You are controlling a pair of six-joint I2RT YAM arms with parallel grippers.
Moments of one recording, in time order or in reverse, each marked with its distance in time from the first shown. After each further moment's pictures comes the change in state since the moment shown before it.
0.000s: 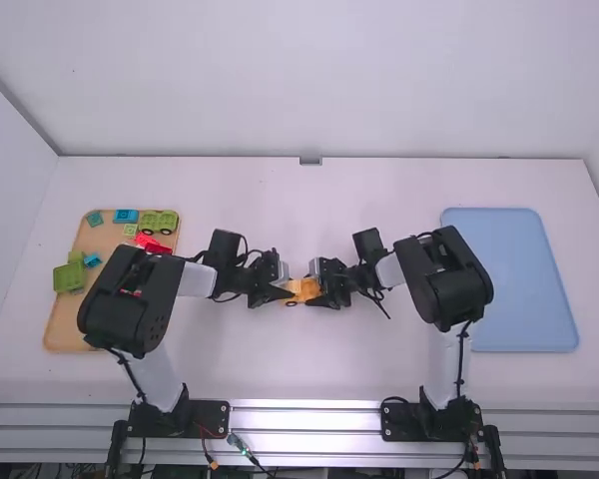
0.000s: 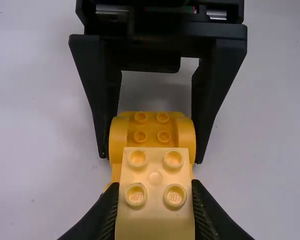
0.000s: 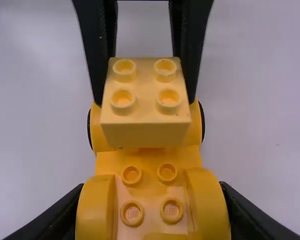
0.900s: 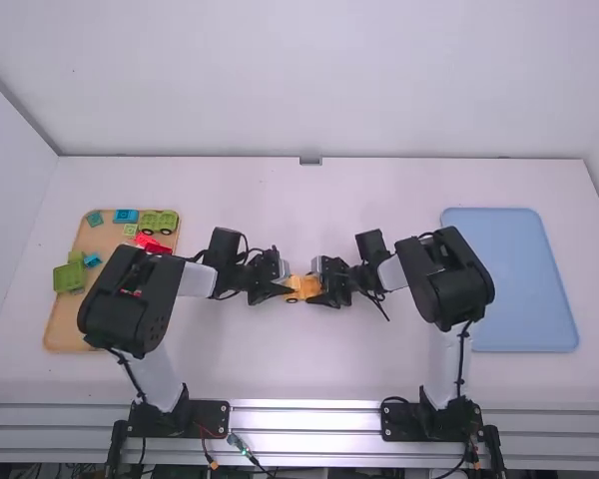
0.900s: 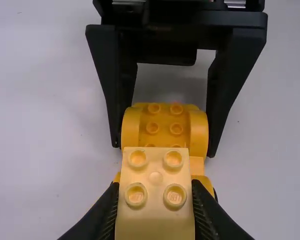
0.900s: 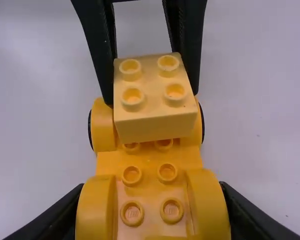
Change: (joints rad) left arm -0.002 0.000 0.000 0.047 -0.054 0.000; right arm -0.006 0.000 -0.032 0.089 0.006 0.057
